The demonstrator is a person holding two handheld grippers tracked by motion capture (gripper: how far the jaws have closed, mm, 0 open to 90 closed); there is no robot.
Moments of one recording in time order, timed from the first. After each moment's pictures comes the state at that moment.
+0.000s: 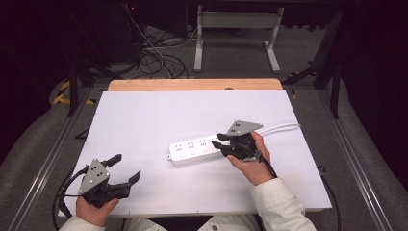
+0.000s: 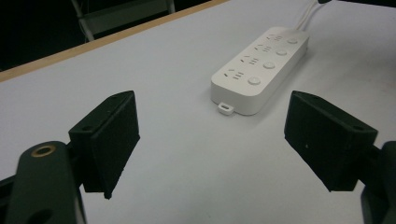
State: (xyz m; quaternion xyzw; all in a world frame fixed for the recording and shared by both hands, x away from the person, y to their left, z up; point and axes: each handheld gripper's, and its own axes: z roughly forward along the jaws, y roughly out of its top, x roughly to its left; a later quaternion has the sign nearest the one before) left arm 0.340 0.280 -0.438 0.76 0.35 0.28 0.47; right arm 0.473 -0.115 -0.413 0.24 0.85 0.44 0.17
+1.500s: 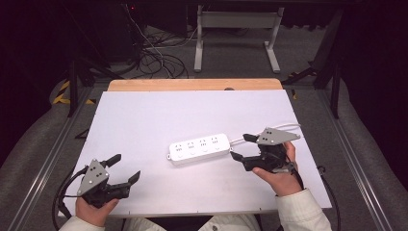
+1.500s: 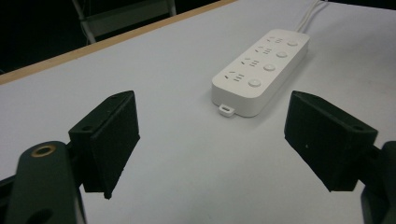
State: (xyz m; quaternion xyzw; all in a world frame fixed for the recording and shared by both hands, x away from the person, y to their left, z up) left arm 0.339 0.281 -0.438 0.75 0.36 0.28 0.47; right arm 0.434 -0.179 -0.393 0.25 0.82 0.48 0.18
